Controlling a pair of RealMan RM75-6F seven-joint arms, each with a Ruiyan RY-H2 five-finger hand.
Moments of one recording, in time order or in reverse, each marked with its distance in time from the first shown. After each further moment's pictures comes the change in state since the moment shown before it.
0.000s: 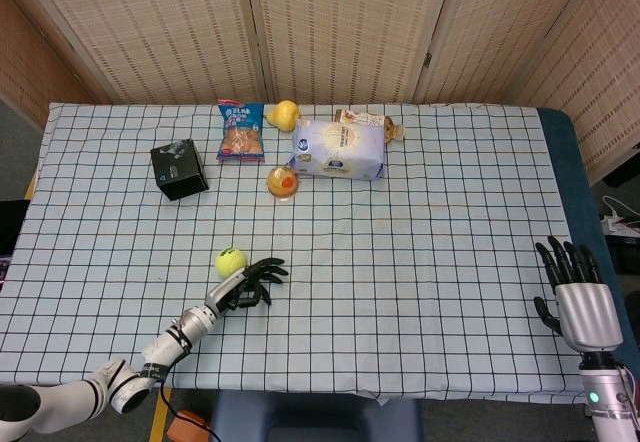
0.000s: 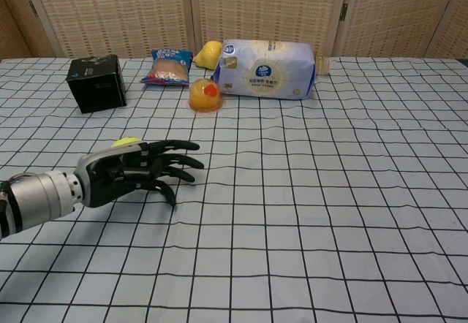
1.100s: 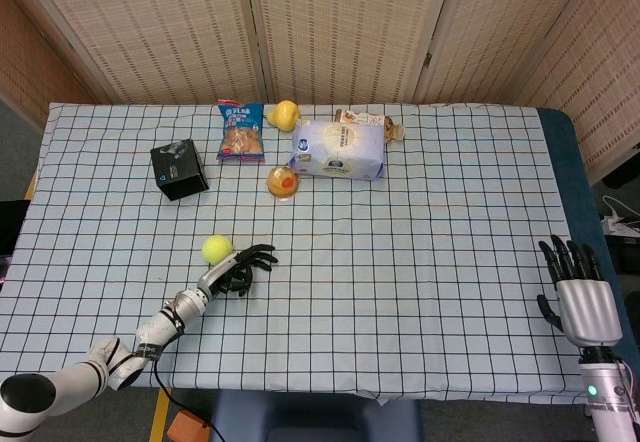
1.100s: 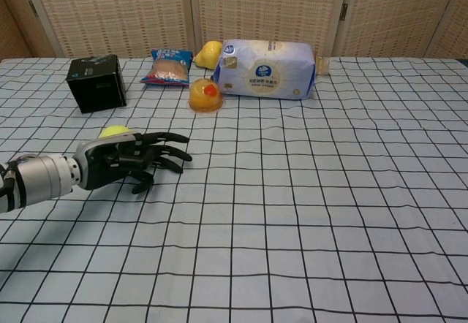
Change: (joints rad) left arm -0.072 -0.027 0.044 0.214 0.030 -0.026 -0.152; right arm 0.014 -0.015 0.013 0.026 0.051 -0.044 -0.019
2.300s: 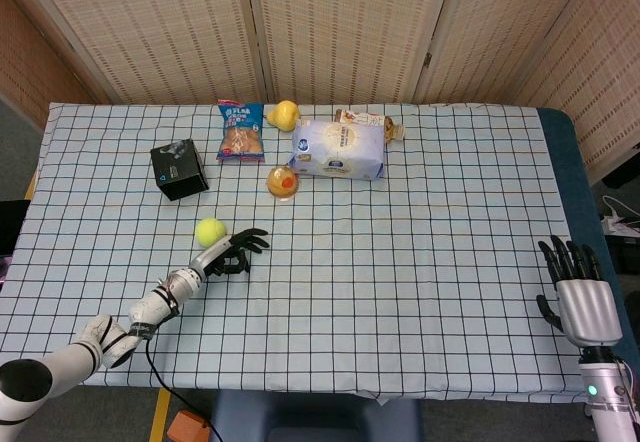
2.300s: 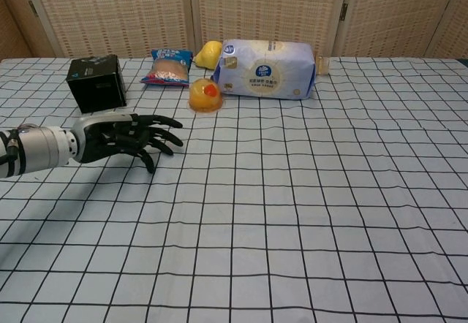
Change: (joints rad) left arm -0.077 0.061 0.009 0.026 -0.016 -0.074 0.063; right arm 0.002 0.003 -0.003 -0.003 0.002 -0.003 0.005
